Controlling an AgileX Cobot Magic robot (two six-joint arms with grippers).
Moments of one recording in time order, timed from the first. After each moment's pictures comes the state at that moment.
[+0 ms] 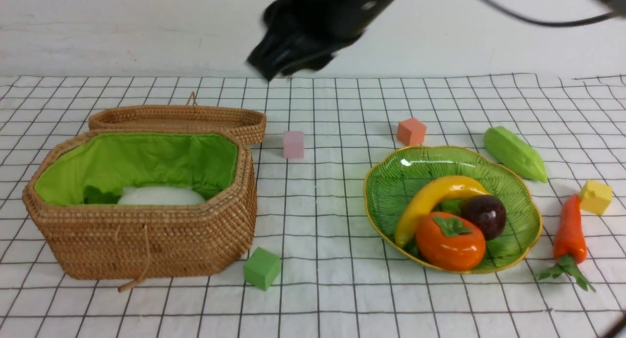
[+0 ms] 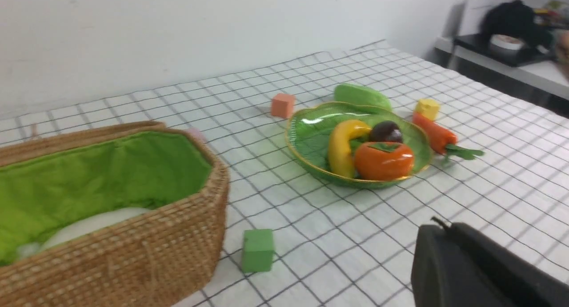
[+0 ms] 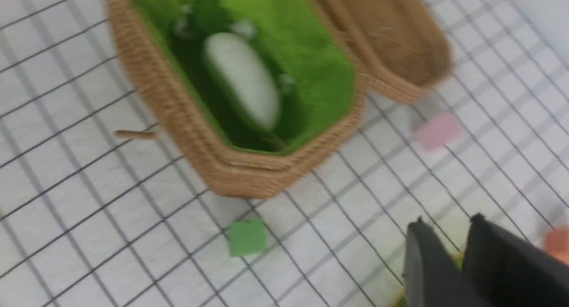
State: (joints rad) right arm 0.76 1.80 -2.19 -0.06 1.24 -0.15; left arm -0.67 0.08 -0.56 -0.07 0.68 -0.02
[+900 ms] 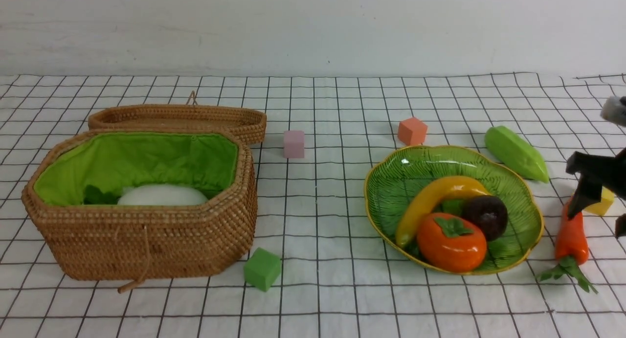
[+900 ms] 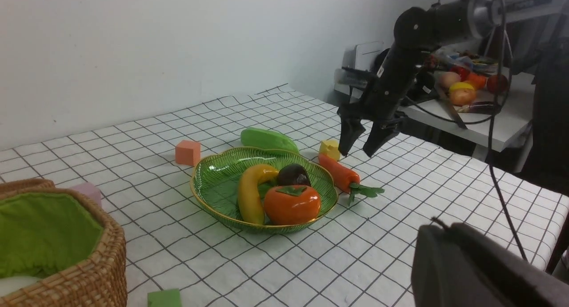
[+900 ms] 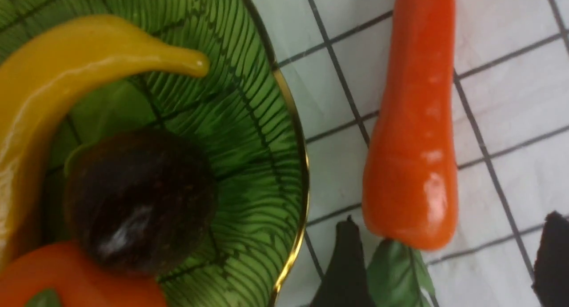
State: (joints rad) right arm -0.14 1.75 -1.25 0.19 0.85 0.17; left arm -0.67 0.08 -0.56 -0.31 0.59 0.13
